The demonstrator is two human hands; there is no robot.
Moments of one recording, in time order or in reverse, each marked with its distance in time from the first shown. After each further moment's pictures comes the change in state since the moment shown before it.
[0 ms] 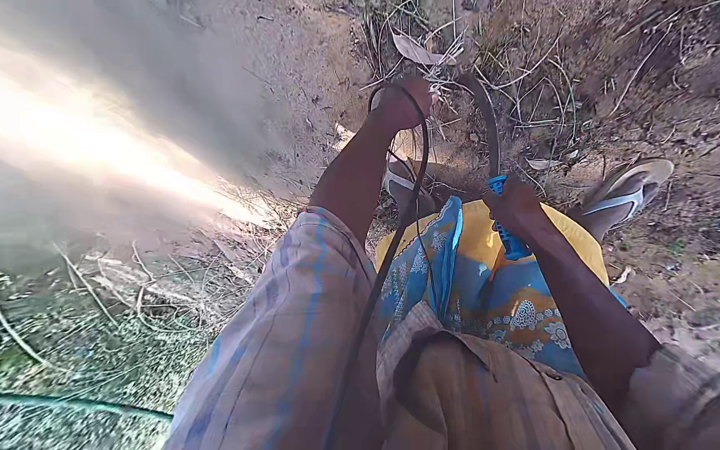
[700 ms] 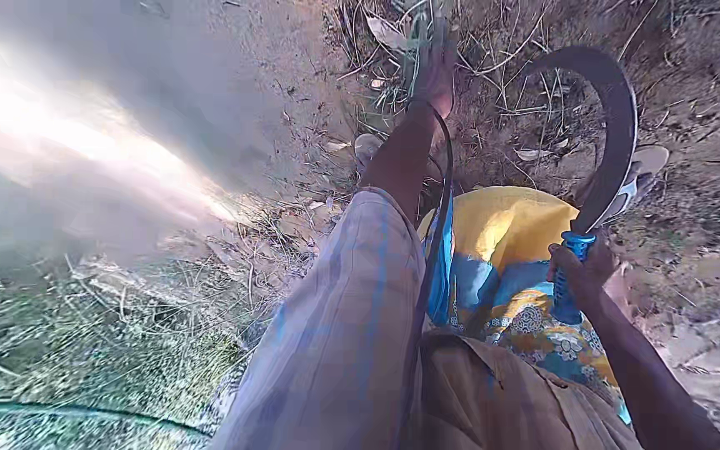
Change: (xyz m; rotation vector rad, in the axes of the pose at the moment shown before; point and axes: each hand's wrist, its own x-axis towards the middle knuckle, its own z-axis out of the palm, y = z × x) left_hand 0.065 0.064 0.046 -0.001 0.357 -0.060; right_hand -0.063 0.123 -0.034 0.309 0.288 -0.093
